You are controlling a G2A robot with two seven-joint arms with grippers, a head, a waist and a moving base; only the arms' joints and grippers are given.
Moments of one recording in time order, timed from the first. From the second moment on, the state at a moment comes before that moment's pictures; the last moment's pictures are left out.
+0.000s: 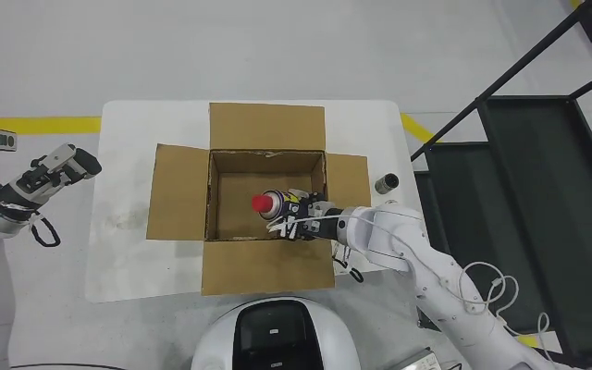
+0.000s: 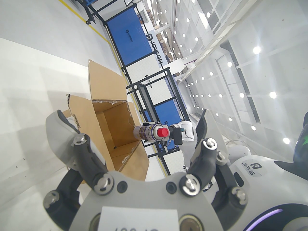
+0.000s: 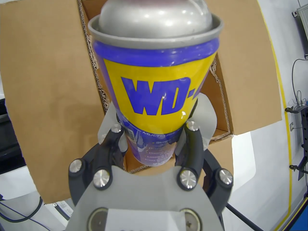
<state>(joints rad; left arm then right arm) 1.21 -0.97 -1.82 -1.39 -0.45 -0.41 -1.18 -1.28 -1.11 1.09 -2.01 -1.35 -0.65 0.75</state>
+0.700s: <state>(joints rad) 1.21 -0.97 -1.82 -1.39 -0.45 -0.41 -1.18 -0.71 -1.25 0.64 -1.56 -0.97 -0.55 1.28</state>
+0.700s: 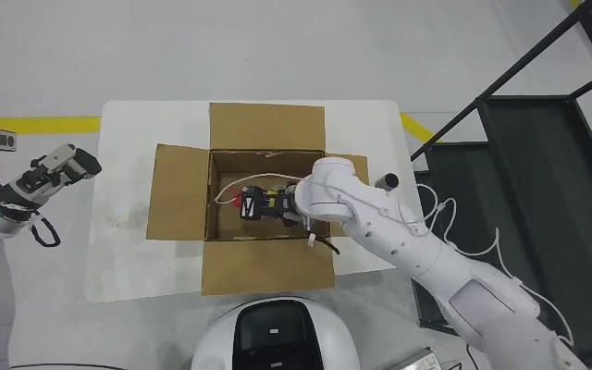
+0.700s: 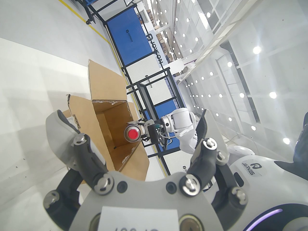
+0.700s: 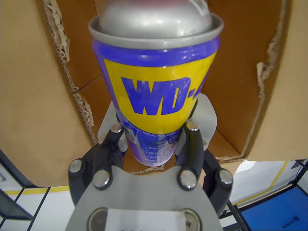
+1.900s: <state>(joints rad) 1.21 -0.97 -1.82 -1.39 -0.45 -0.41 -1.18 -0.41 -1.39 0.35 -1.15 -0.71 -0.55 1.16</state>
